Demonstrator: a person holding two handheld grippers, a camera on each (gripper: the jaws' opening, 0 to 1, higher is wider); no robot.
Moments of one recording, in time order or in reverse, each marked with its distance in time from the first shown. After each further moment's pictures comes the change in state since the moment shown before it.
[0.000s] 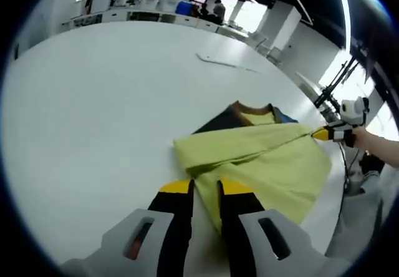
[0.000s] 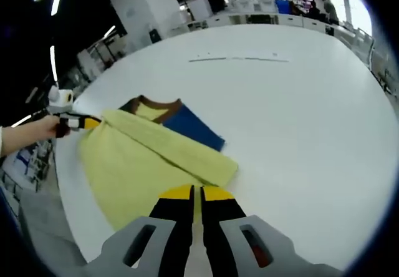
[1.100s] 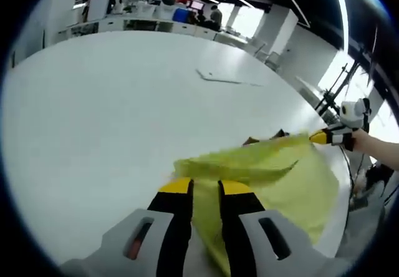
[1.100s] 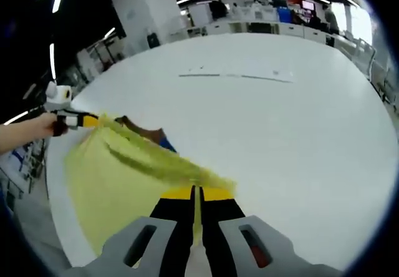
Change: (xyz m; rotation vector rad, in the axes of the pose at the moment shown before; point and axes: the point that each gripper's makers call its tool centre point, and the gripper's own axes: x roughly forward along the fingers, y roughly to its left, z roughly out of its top) left arm 0.042 0.017 0.057 0.020 -0.045 -0.007; right arm 0.031 -0.029 0.052 -0.037 -0.039 -0.025
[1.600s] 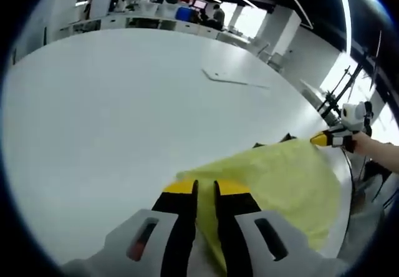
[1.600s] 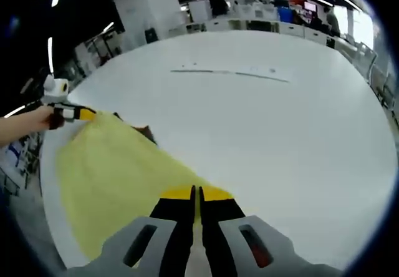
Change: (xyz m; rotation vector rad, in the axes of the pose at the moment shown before) left arm 0.008 0.010 0.001 -0.025 0.002 0.009; right arm 0.005 -0.013 -0.005 -0.023 0.029 -0.028
